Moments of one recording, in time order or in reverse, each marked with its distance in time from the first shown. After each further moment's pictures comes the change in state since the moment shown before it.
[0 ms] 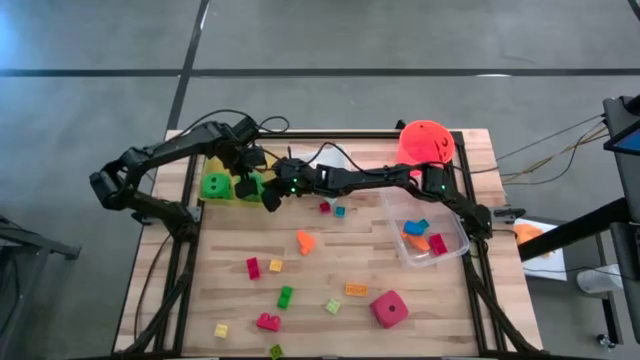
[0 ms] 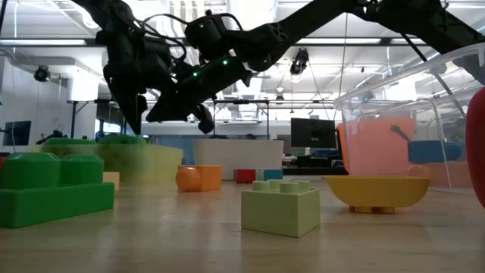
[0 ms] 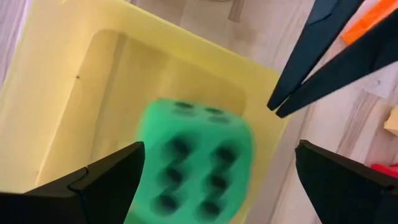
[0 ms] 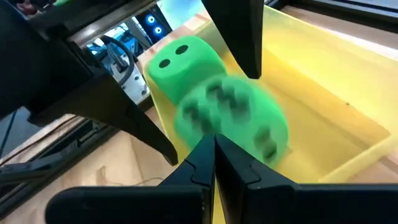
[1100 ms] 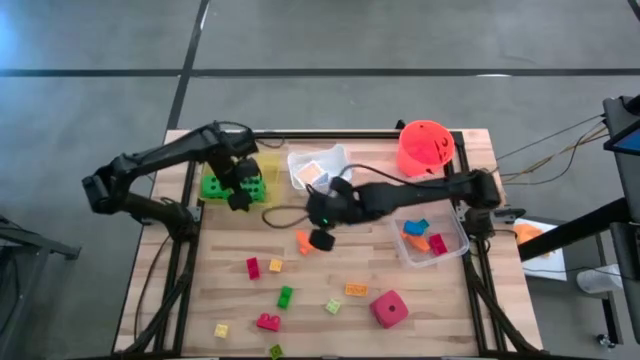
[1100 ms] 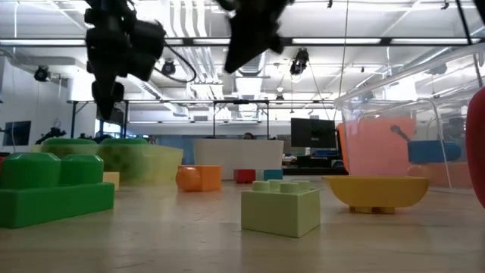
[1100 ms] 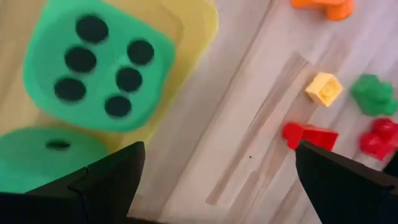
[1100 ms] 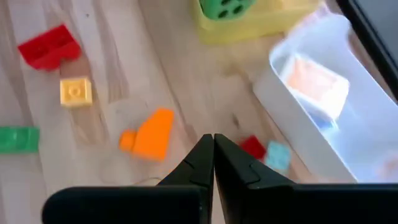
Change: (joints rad) left arm -0.147 -0.081 0.037 -0.269 0.052 -0.329; right arm 0.276 -0.419 -0.090 -0.902 0.268 -0.184
